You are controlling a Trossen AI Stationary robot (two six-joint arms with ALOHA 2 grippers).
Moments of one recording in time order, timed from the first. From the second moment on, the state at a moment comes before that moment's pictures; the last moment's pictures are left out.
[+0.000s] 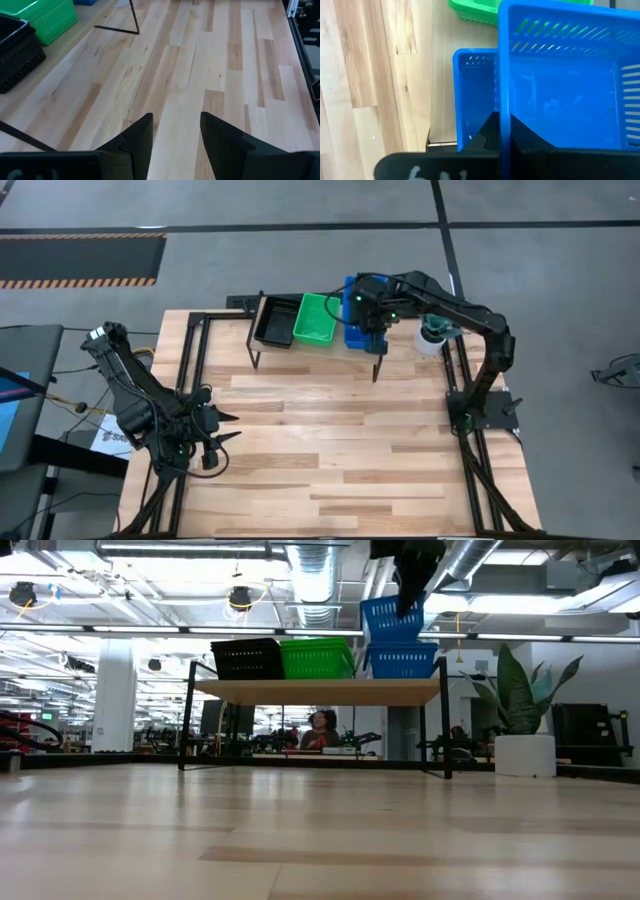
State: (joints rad) left arm -0.93 1.07 1.02 -1.06 -0.87 -0.94; right arm -0.35 1.75 2.01 -1.43 0.17 -0.33
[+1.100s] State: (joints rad) left arm -0.93 1.06 1.02 -1.06 -0.87 -0.95; right arm -0.35 1.69 1.88 -1.30 0.12 -0.35
